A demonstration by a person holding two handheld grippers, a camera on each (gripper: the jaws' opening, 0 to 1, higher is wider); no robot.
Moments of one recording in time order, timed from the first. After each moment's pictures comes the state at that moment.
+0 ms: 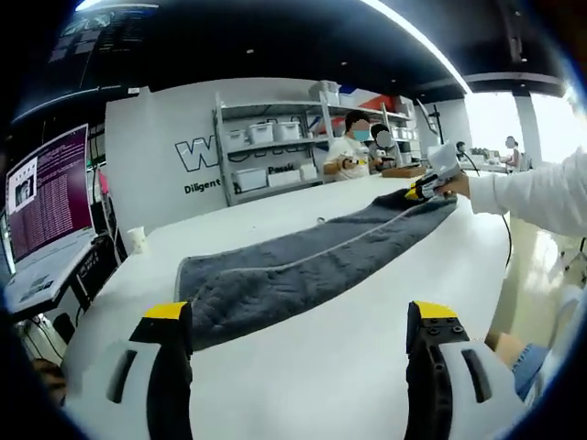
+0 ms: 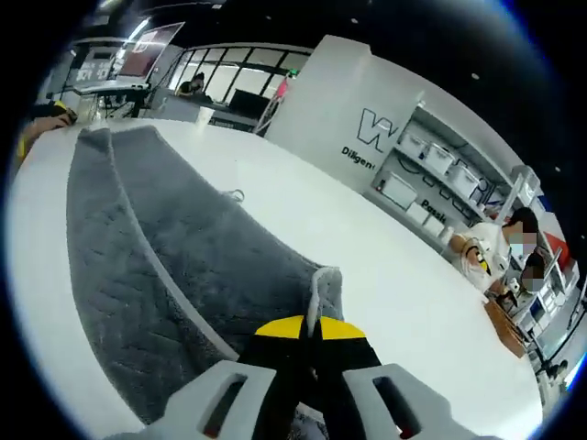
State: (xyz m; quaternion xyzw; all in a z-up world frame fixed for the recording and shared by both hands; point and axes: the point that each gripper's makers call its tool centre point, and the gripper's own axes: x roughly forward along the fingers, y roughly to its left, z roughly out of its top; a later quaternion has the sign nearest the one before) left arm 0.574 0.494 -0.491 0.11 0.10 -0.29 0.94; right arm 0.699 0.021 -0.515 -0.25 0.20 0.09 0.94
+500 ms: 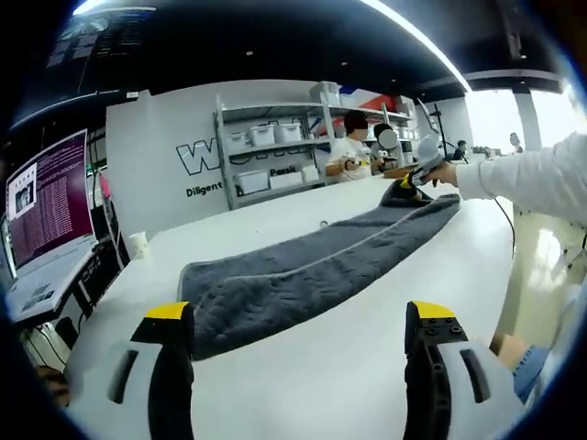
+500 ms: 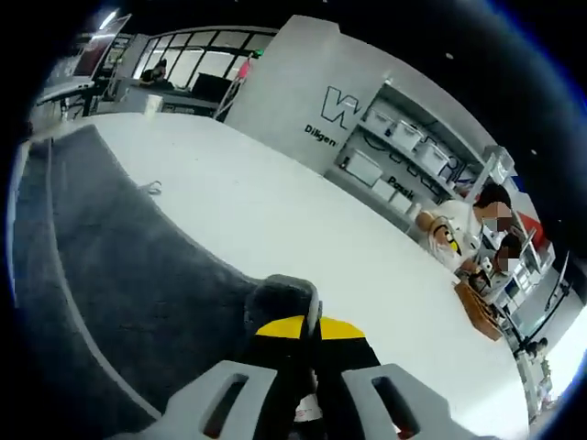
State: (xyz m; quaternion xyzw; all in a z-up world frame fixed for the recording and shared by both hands) left arm 0.578 0.490 -0.483 0.12 0.09 -0.29 0.95; right arm 0.750 -0.061 -0.500 -0.26 0.24 -0.03 0.93
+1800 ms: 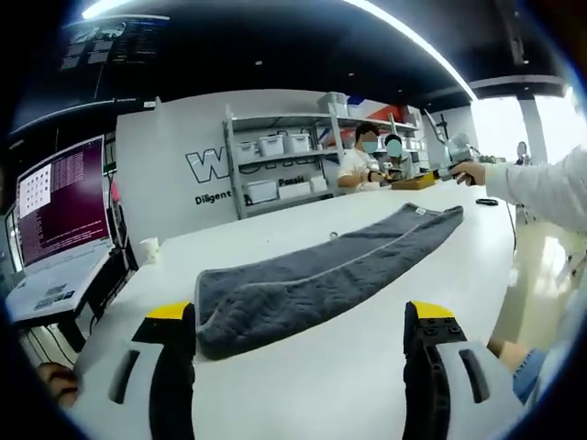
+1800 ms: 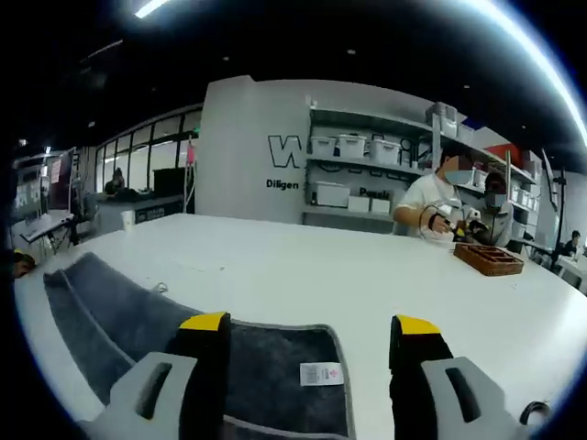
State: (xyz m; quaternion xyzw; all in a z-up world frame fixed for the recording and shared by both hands) left arm 0.570 0.514 -0.468 0.10 0.07 -0.28 0.95; right arm 0.671 -0.081 -0.425 -0.03 0.10 -0.02 0.99
